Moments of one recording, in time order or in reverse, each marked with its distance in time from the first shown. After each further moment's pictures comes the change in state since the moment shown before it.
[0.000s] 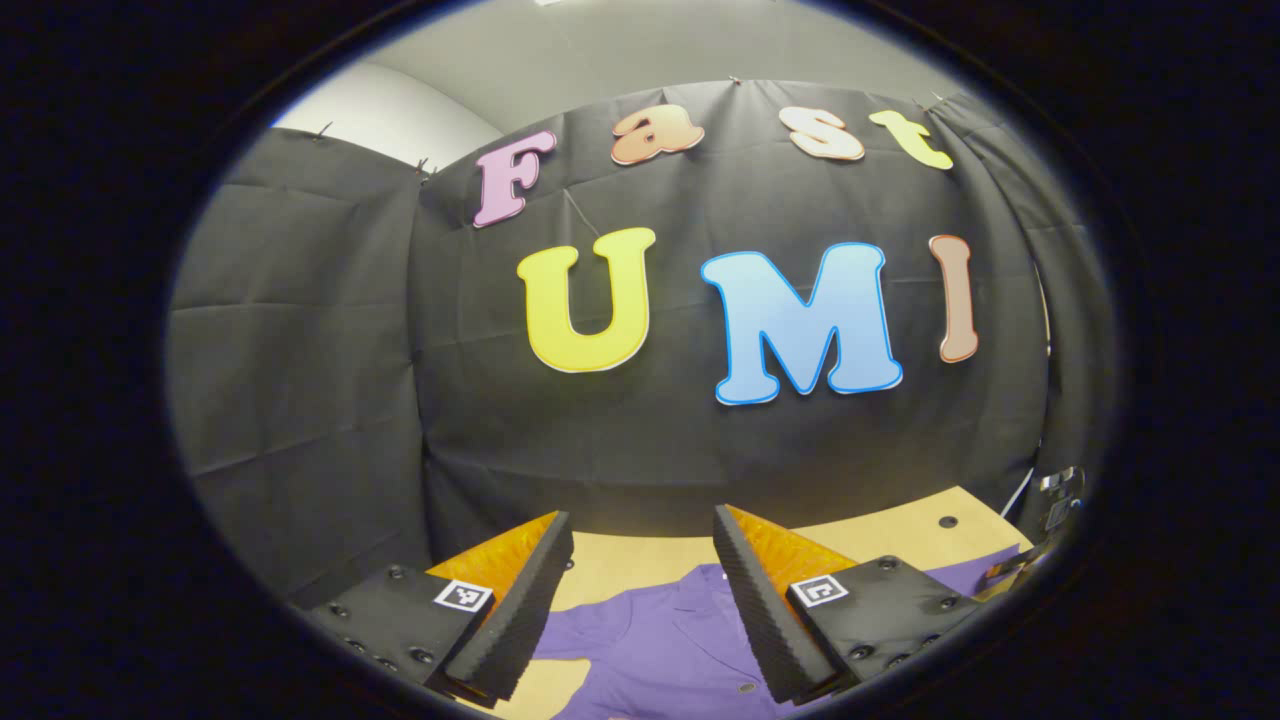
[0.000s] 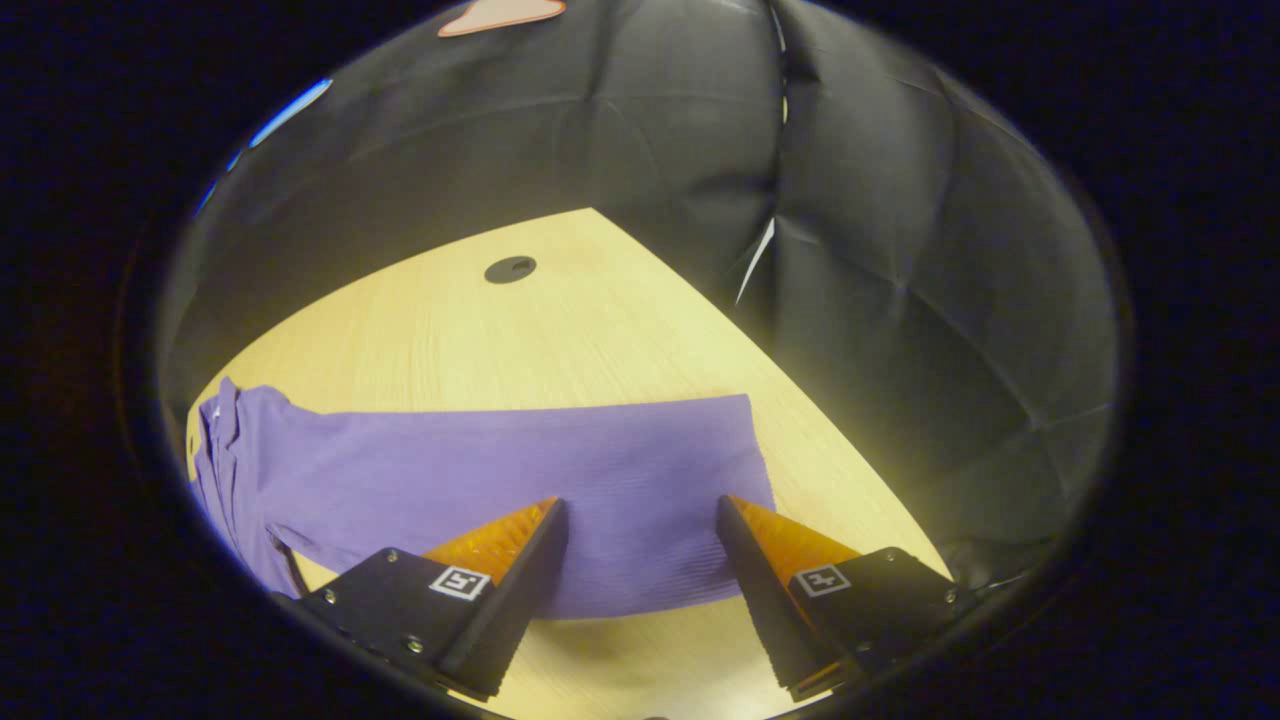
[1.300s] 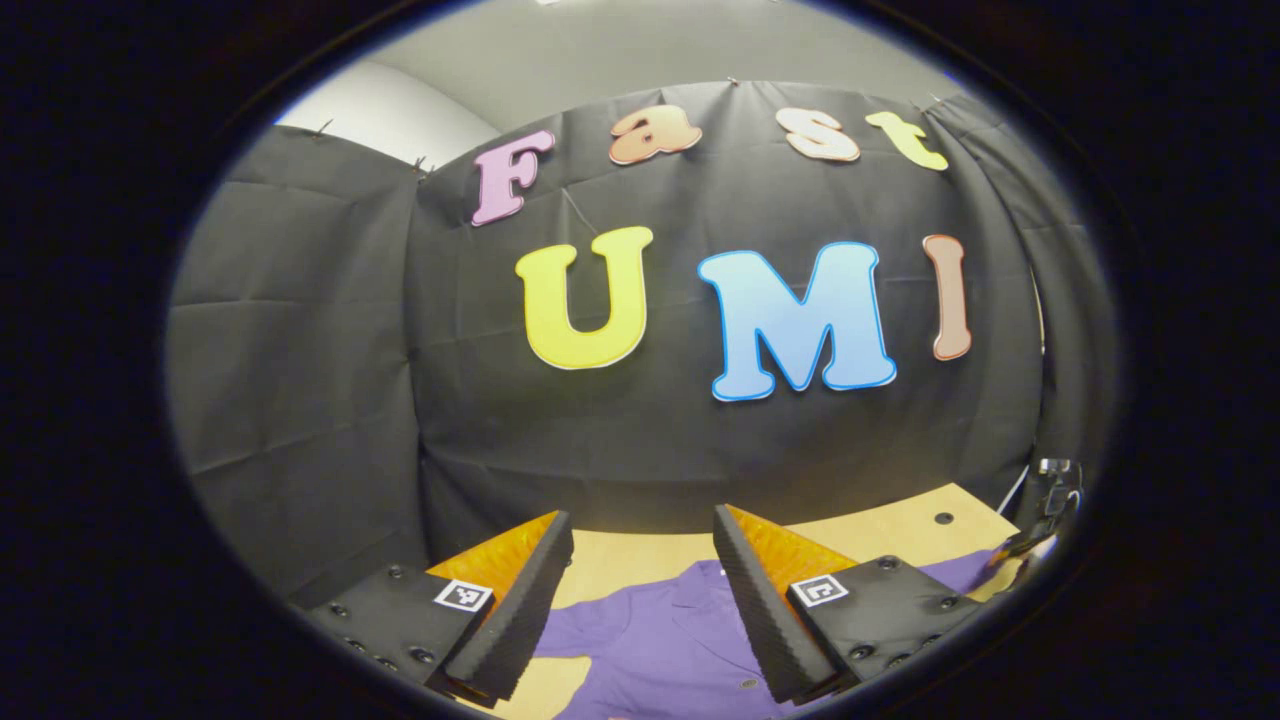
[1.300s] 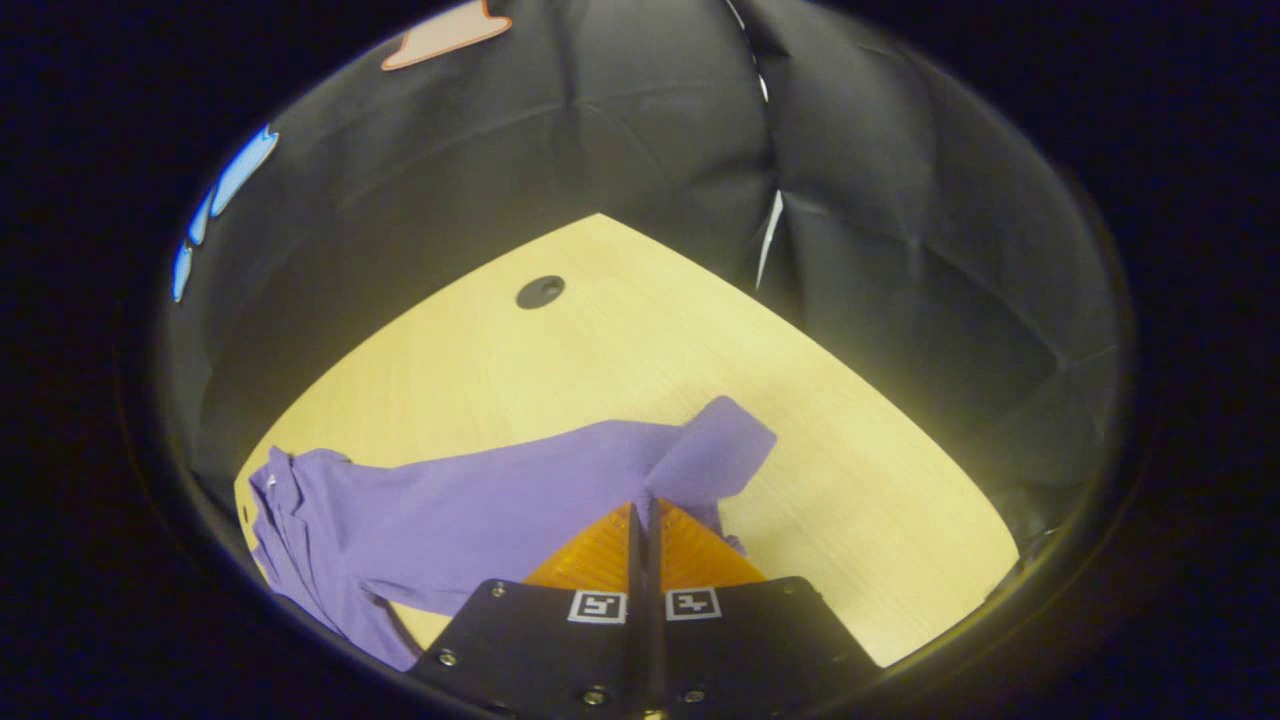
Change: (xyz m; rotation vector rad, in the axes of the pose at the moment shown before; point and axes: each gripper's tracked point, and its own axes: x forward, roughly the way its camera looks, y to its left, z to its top) left arm -0.013 0.005 -0.003 -0.006 -0.009 -0.028; right arm -0.036 0.055 0.026 0.154 0.030 0.134
